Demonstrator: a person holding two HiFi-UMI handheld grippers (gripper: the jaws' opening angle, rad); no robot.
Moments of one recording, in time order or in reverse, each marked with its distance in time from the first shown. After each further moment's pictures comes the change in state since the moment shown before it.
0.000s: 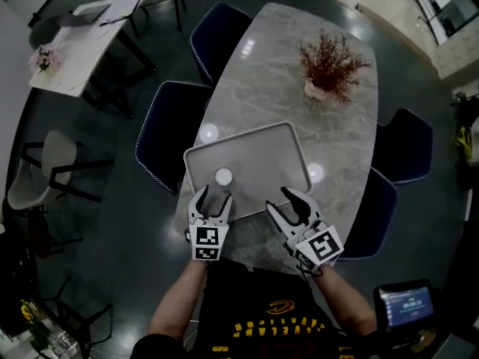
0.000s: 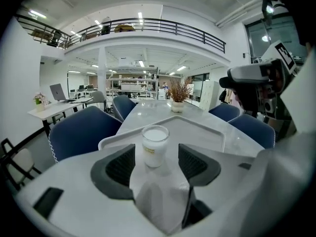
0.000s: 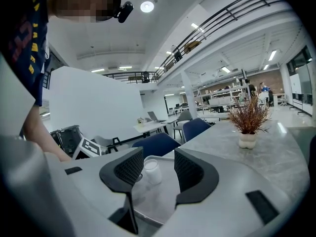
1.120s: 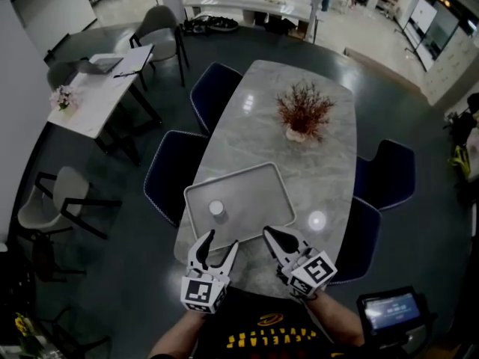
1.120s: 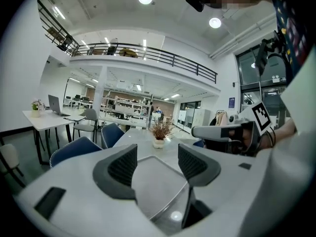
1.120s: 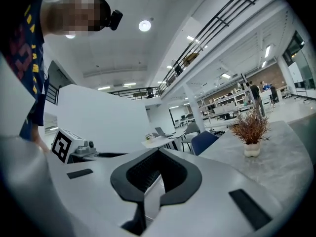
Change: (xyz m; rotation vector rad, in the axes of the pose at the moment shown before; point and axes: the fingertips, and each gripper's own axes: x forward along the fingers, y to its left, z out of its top) left arm -0.120 -0.078 0.127 -0.083 -0.309 -0.106; right arm -0.054 0.030 0.062 0.091 -0.169 0.095
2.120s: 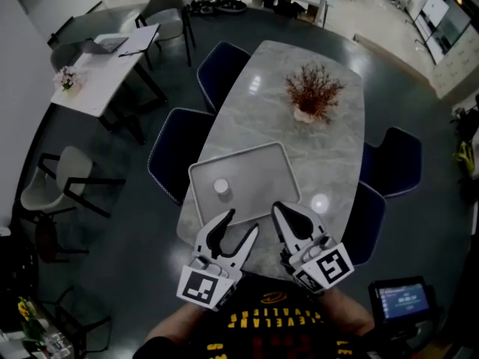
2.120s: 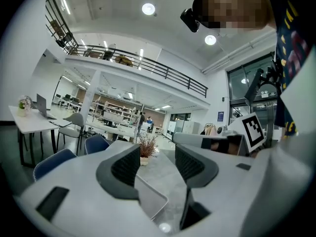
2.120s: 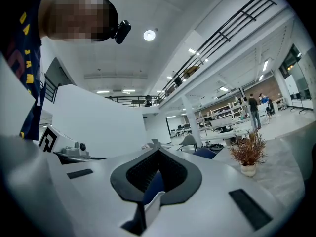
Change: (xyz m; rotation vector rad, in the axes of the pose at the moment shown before) left arm -0.018 -0.052 0.081 -0.041 -0.087 -0.146; right arm -0.006 0.027 0.075 -0.078 -0.095 -0.066
